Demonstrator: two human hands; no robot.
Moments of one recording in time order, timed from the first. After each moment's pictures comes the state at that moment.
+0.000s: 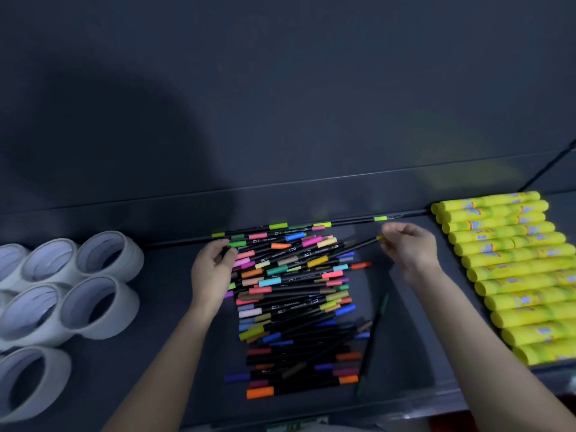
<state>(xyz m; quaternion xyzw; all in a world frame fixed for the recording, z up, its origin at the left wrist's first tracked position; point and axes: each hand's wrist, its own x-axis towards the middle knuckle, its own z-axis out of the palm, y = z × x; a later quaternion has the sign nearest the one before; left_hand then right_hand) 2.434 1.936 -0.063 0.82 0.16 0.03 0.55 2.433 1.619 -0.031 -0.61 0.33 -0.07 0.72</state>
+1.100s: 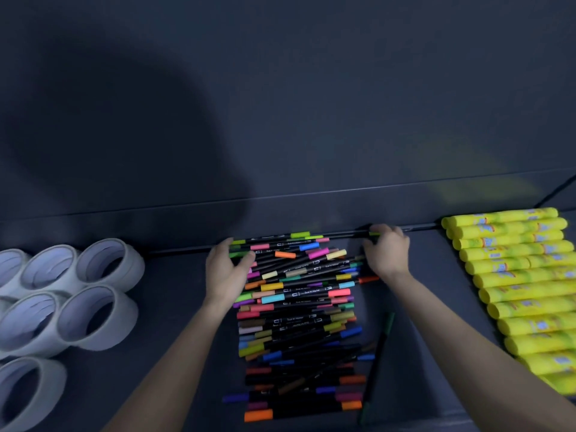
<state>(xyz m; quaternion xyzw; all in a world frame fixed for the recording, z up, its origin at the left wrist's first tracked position) 2.459 1.919 -0.063 0.88 0.14 0.00 0.45 2.482 1.630 -0.078 -0.94 0.20 -0.03 0.29</state>
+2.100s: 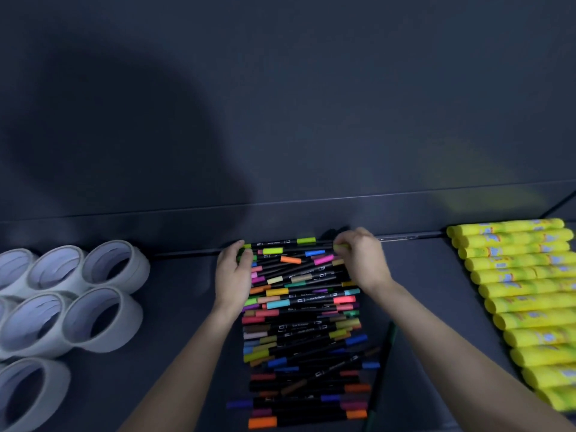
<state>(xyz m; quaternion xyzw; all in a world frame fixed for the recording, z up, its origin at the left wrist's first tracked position) 2.458 1.913 -0.065 0.82 0.15 0.04 0.55 2.472 1.680 -0.041 -0.95 0.01 -0.04 0.32</state>
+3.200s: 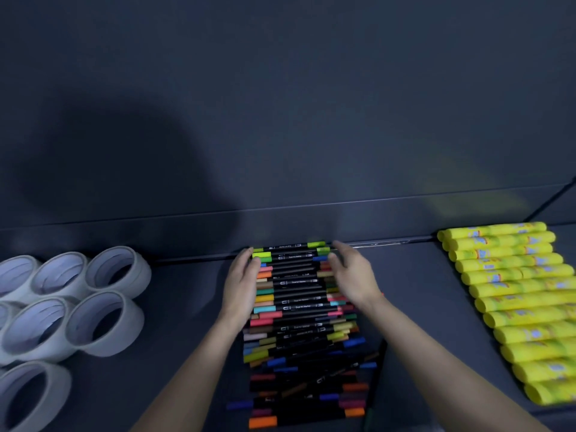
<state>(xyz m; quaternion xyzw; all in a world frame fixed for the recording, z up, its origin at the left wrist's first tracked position) 2.440 1.902 -0.056 0.77 0.13 -0.01 0.62 2.442 1.698 -0.030 -0.89 0.10 0.03 0.44</state>
